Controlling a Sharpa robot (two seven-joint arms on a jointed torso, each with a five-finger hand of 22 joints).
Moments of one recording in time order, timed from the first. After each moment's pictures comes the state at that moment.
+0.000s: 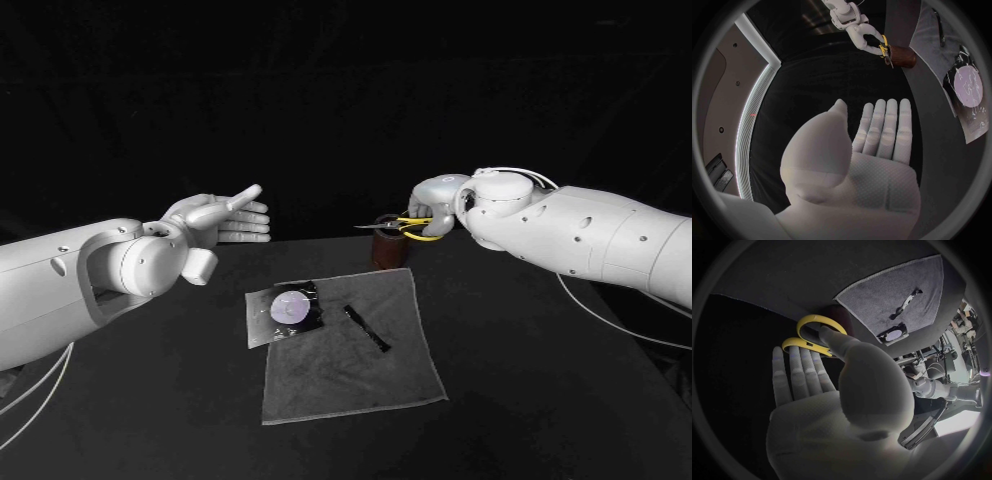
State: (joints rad) left arm 1.37 -0.85 -0.15 1.36 0.03 -0.19 0.09; left_hand 1.33 -0.04 0.05 0.29 0.05 0.85 0.22 0.35 0.35 1.06 0.17 0.17 0.07 0.96 0.14 0.20 0.36 0.17 0.93 0.26 0.16 0.08; right arm 1.39 -0.59 -0.17 1.01 -1.65 -0.04 -0.06; right_hand 1.29 -0.21 0.60 -0.11 0.06 0.81 0.18 0.15 0.37 0.93 0.14 0.06 0.06 0.88 0.12 0.06 0.10 0.15 0.72 0.29 0.14 0.07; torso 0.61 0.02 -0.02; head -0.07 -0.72
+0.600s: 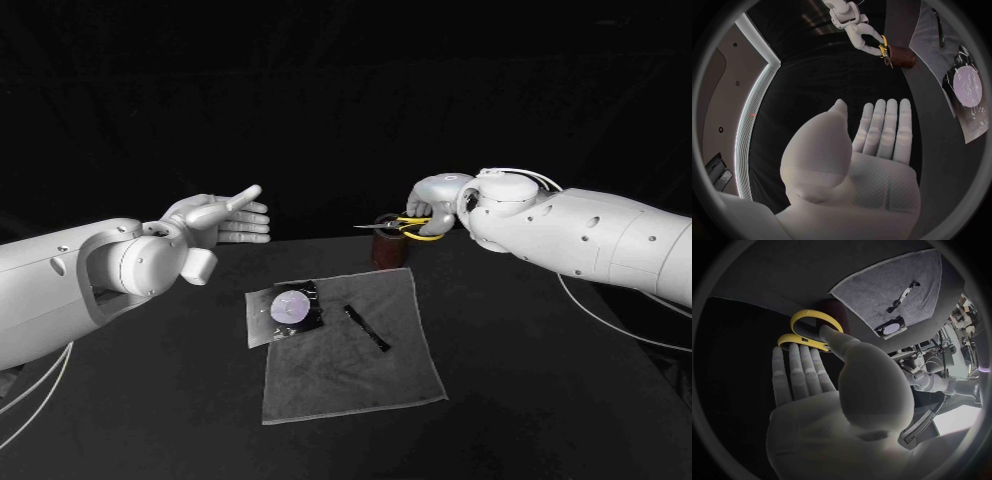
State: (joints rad) left arm 1.37 -0.85 -0.15 1.36 0.03 -0.19 0.08; left_hand 1.33 -0.04 0.05 0.29 0.05 0.85 0.22 0.35 0.35 1.06 0.17 0.17 0.07 0.96 0.14 0.20 0.36 0.17 0.93 0.26 0.16 0.07; right arm 1.39 -0.61 -0.17 1.04 -1.60 -0.09 -0.06; right_hand 1.29 -0.20 0.55 -0.10 0.07 0.81 0.18 0.15 0.36 0.93 0.14 0.06 0.06 0.88 0.13 0.07 0.10 0.15 0.72 0.29 0.14 0.07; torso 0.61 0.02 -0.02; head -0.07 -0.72
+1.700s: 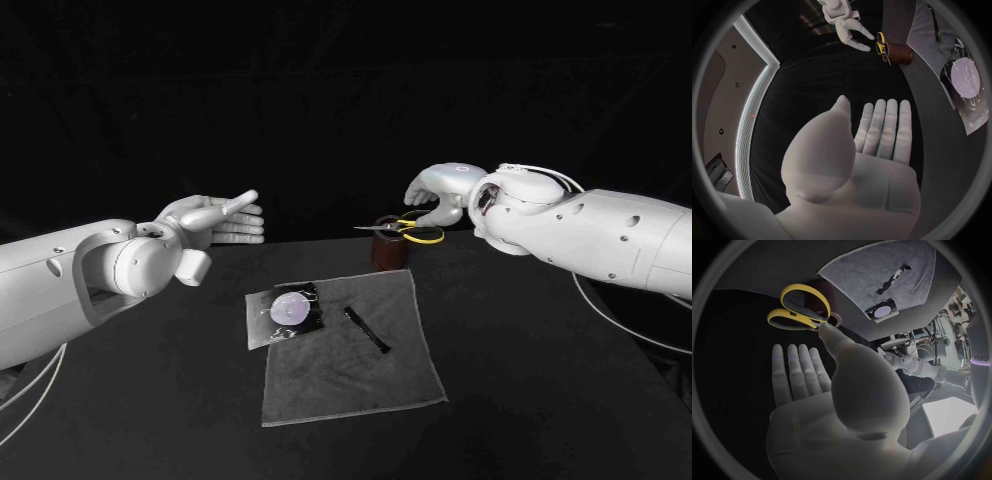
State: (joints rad) left arm 1.36 -0.86 -0.15 1.33 0.00 -0.17 0.08; left_hand 1.45 -0.06 0.03 0.26 0.05 0.86 0.21 0.35 0.33 1.06 0.16 0.17 0.07 0.96 0.14 0.21 0.34 0.17 0.91 0.27 0.16 0.07; right arm 1.41 -0.73 -0.15 1.22 -1.53 -0.22 -0.02; right_hand 1.41 -0.15 0.36 -0.05 0.12 0.85 0.20 0.16 0.33 0.94 0.18 0.08 0.06 0.90 0.16 0.08 0.08 0.16 0.79 0.29 0.17 0.08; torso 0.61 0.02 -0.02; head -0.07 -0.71
